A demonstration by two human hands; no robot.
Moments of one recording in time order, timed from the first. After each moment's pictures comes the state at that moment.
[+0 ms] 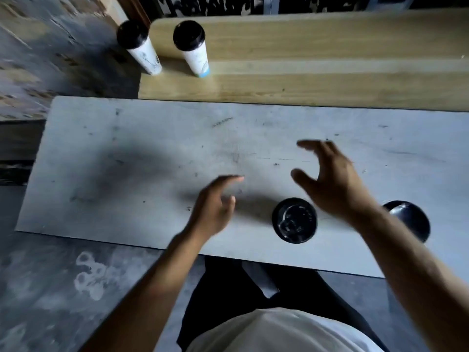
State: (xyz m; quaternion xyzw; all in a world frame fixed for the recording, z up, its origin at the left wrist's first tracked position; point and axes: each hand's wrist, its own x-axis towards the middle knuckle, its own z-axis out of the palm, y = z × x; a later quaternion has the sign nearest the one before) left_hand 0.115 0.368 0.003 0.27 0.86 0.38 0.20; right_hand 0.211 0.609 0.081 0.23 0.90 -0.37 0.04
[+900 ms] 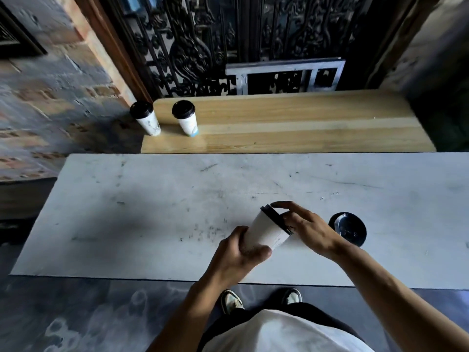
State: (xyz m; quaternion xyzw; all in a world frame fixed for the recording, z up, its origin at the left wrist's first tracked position) left_hand 0.210 0.385 0.065 0.18 0.79 0.45 0.38; right_hand 0.291 0.598 0.098 0.26 0.77 -0.57 0.11
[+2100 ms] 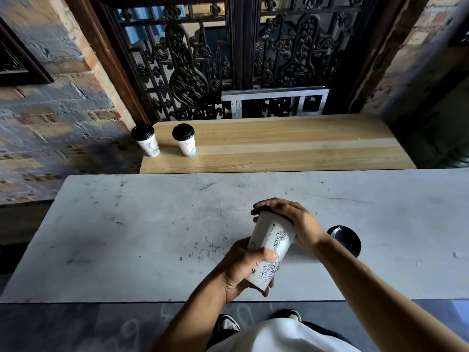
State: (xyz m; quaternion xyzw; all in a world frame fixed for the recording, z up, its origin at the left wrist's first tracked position) left_hand 0.205 0.401 0.122 0.08 0.54 0.60 0.58; right_hand 0.247 0.578 0.128 0.21 0.58 -0.79 -0.02
